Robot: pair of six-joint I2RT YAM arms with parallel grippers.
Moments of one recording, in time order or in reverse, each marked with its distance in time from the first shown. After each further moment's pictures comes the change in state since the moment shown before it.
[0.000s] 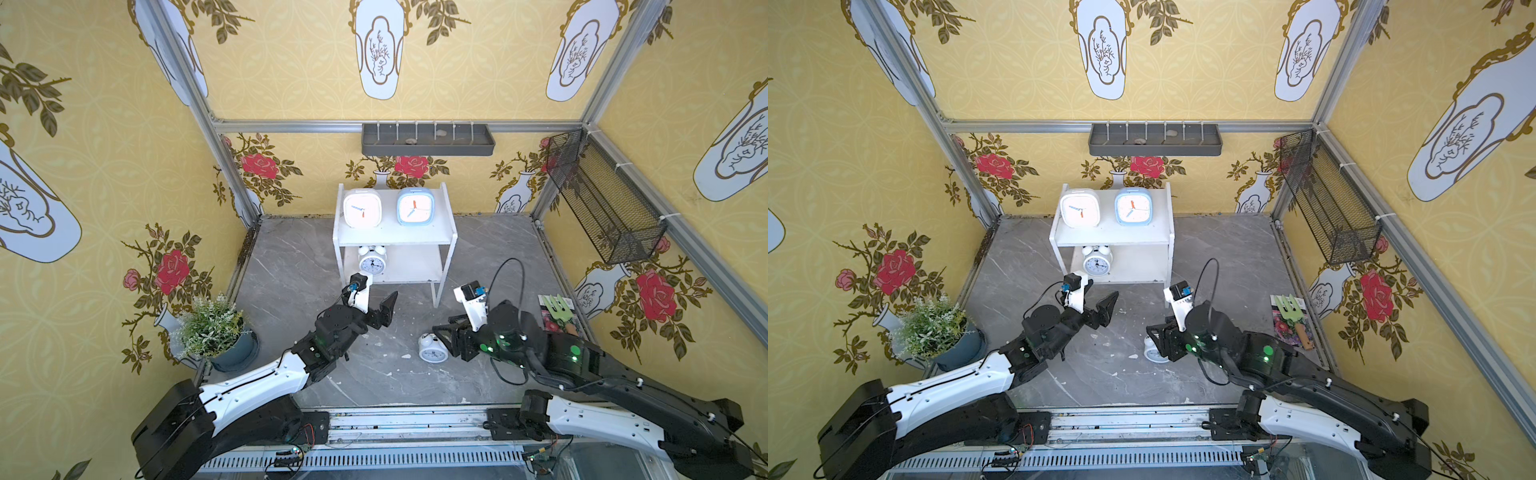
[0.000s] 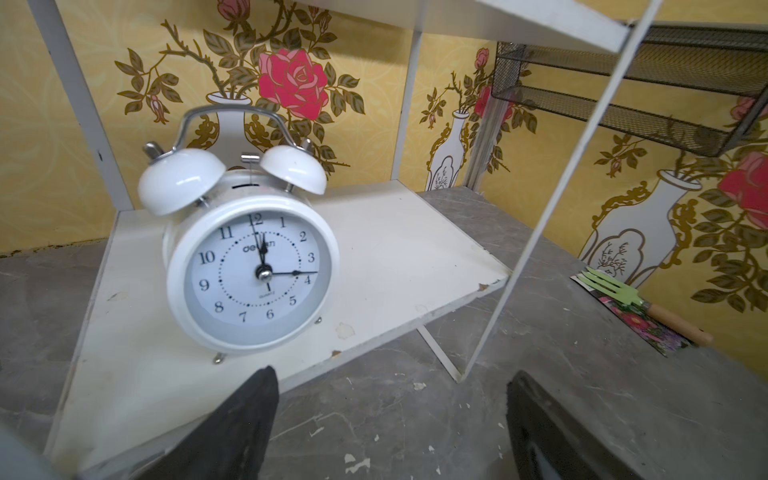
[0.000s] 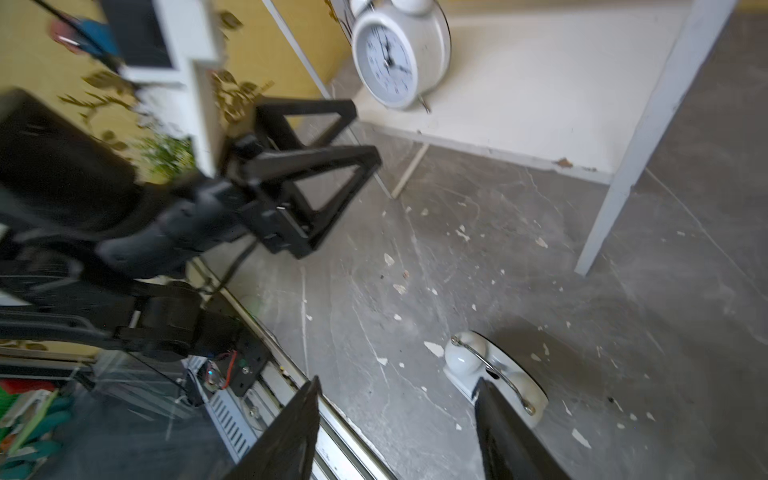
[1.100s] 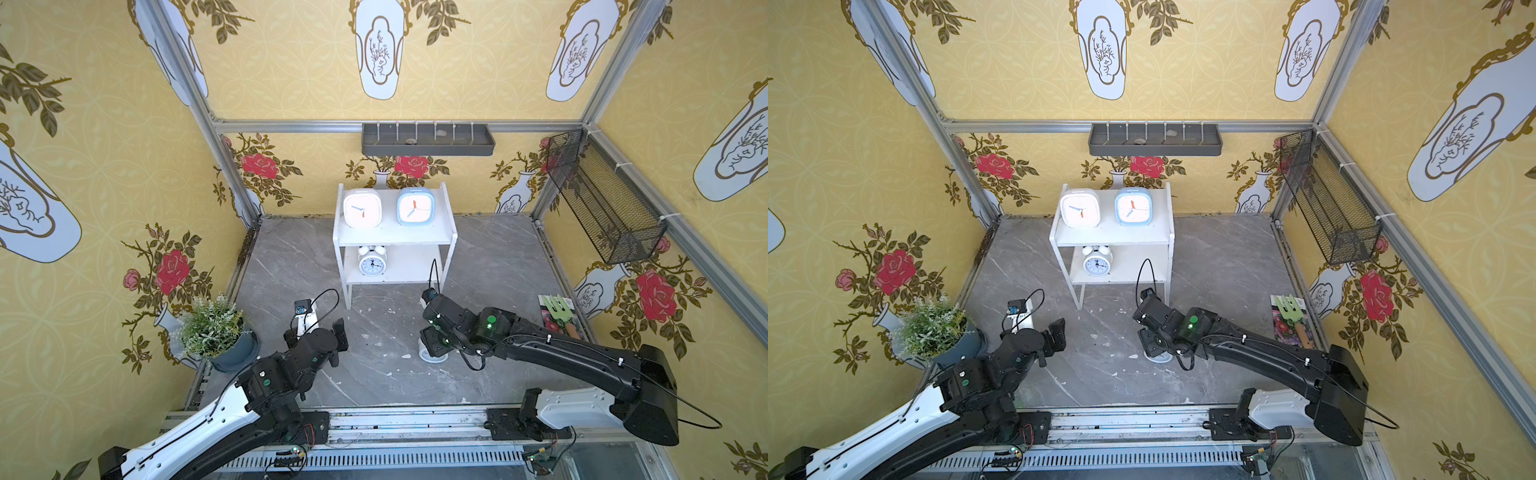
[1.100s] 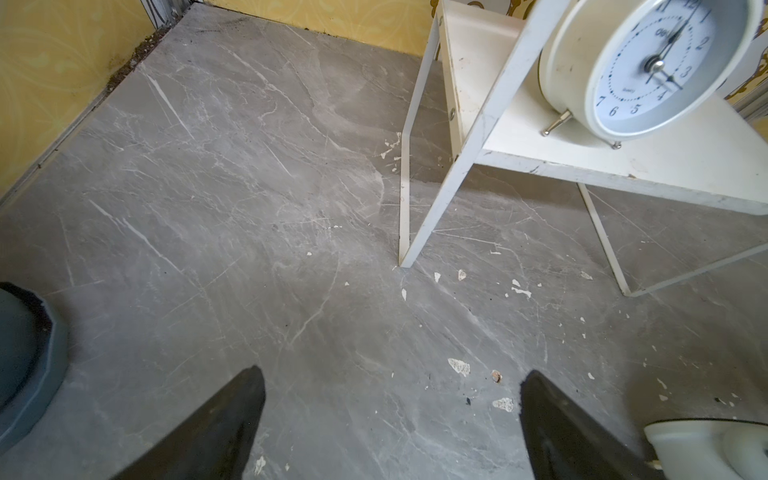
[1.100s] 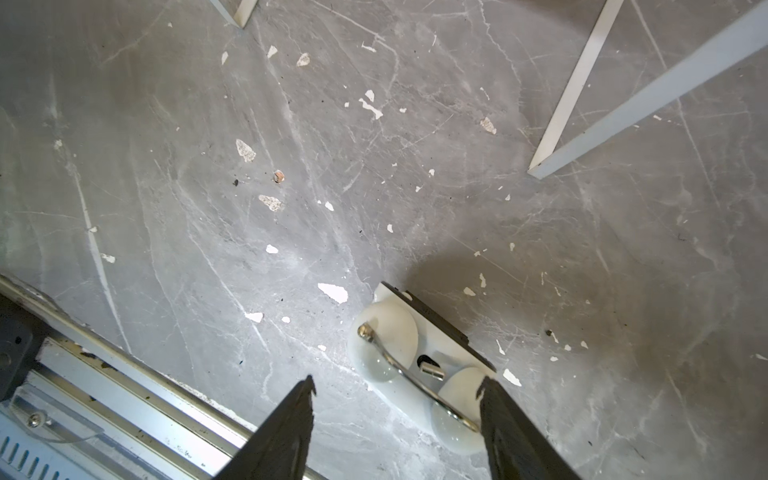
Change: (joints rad) left arm -0.055 -0.432 0.109 -1.174 -0.412 -0.572; right arm -0.045 0.426 0.107 -0.132 0.040 -0.075
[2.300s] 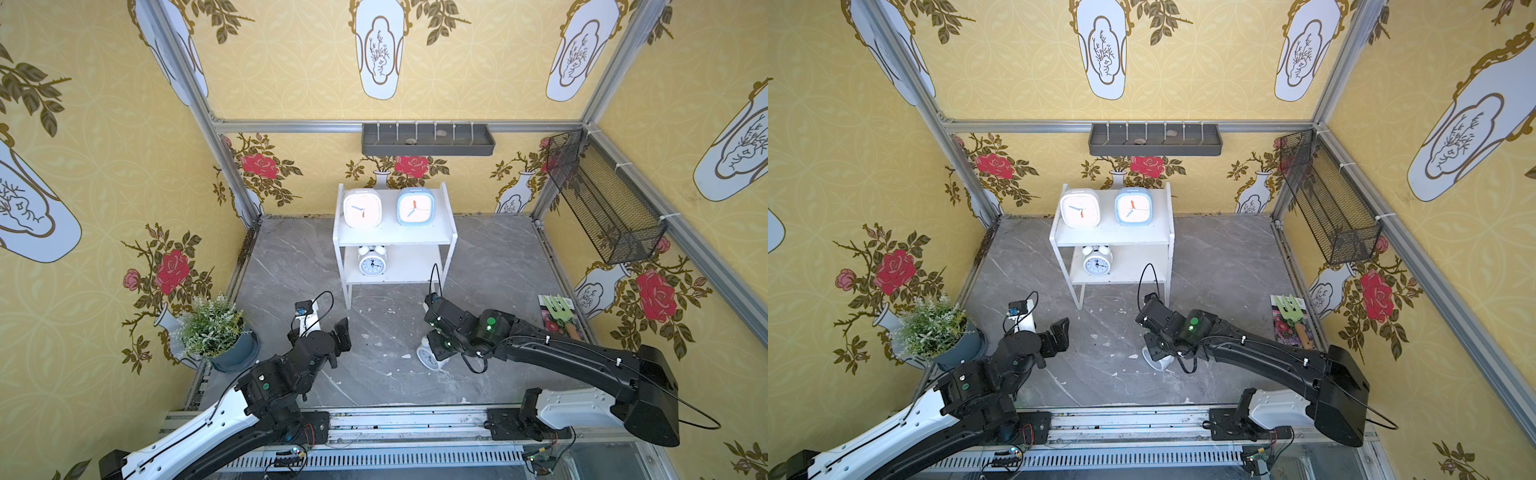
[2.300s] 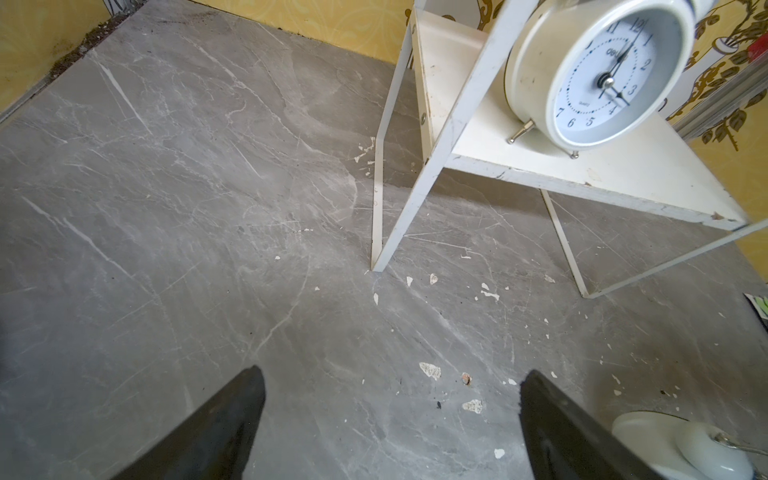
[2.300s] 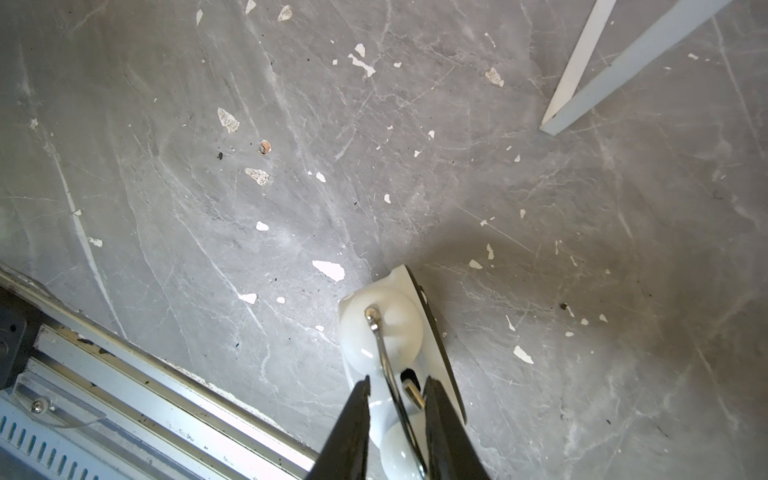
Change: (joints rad) left arm 0.000 -0.030 -0.044 0.102 0.042 0.012; right arm 0.002 -0.029 -0.040 -0.018 -0.038 0.067
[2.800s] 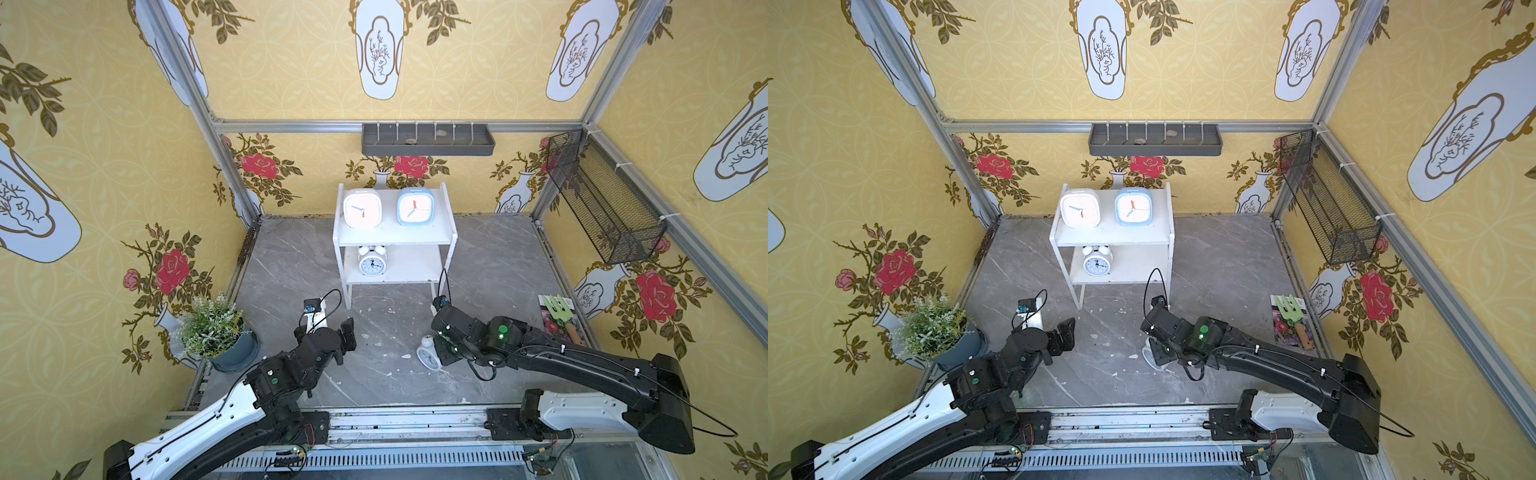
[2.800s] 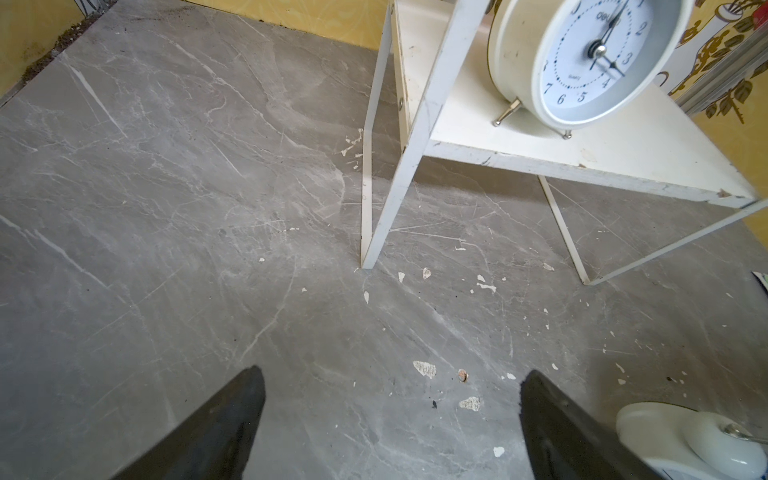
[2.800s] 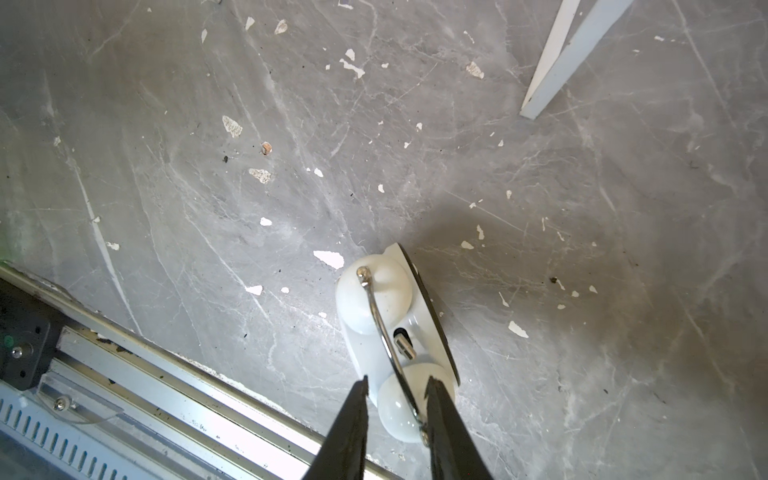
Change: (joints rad) left arm 0.000 0.081 0.002 0.055 0.024 0.034; right arm 0.041 -0.079 -0.033 -0.023 0.038 0.082
